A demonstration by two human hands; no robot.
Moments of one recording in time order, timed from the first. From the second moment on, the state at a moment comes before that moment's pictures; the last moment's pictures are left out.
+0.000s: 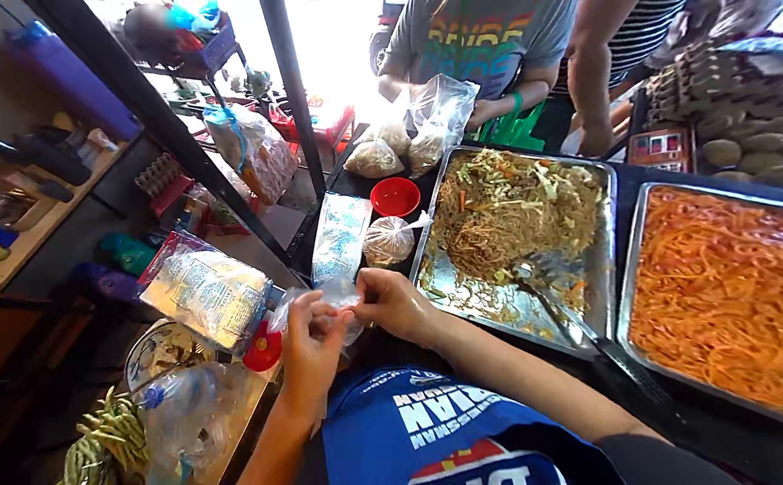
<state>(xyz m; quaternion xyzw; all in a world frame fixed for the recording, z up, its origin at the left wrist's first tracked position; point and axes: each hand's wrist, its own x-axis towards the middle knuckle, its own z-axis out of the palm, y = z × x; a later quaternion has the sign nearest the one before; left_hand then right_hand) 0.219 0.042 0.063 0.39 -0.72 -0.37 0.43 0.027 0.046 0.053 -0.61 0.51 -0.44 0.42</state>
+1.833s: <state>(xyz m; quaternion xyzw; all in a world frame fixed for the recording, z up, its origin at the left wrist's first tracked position) 0.217 -0.044 0.073 0.32 -0.87 -0.28 0.26 -0.124 -0.063 0.046 -0.57 0.70 -0.40 0.17</state>
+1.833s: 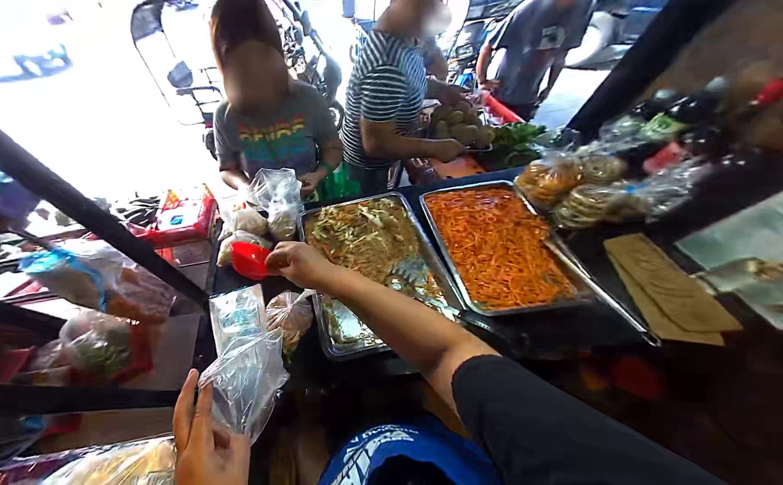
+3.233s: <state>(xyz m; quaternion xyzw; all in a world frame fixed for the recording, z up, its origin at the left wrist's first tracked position) 0.150 0.030 0.070 0.25 -0.90 -0.14 0.33 -0.015 0.071 0.068 -0.66 0.64 -0.38 -0.06</state>
